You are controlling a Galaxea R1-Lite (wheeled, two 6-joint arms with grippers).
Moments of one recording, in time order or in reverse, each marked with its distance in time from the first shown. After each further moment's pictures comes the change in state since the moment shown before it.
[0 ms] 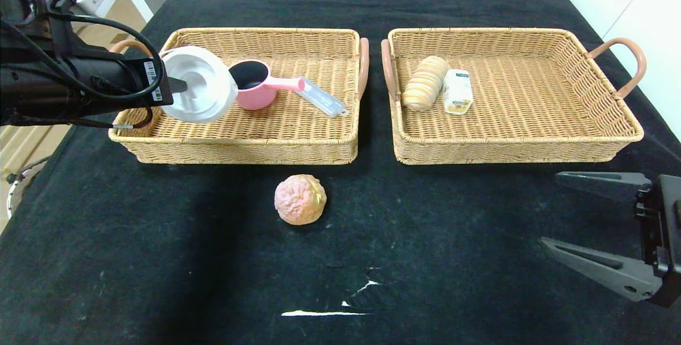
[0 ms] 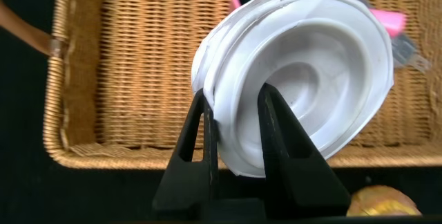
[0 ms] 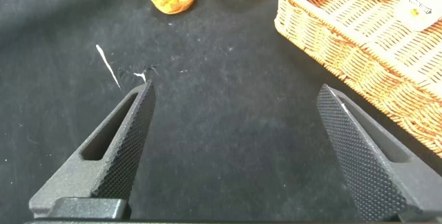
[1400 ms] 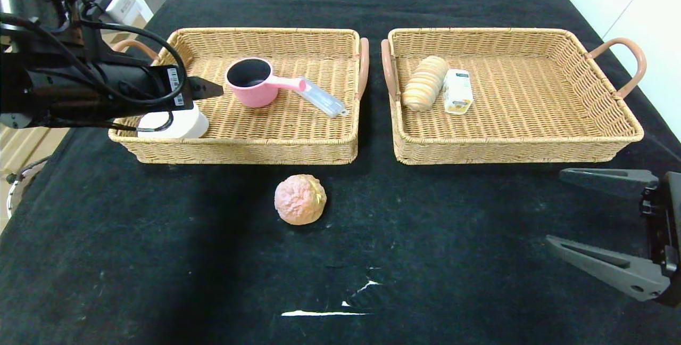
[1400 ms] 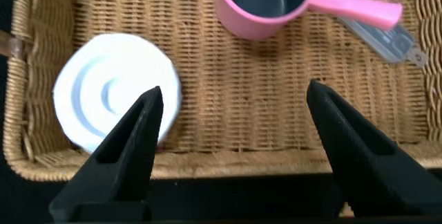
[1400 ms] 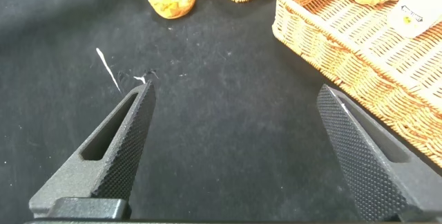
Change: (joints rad) left arm -0.078 0.028 -0.011 0.019 0.051 -0.003; right arm -0.001 -0.015 -0.003 0.000 0.000 0.002
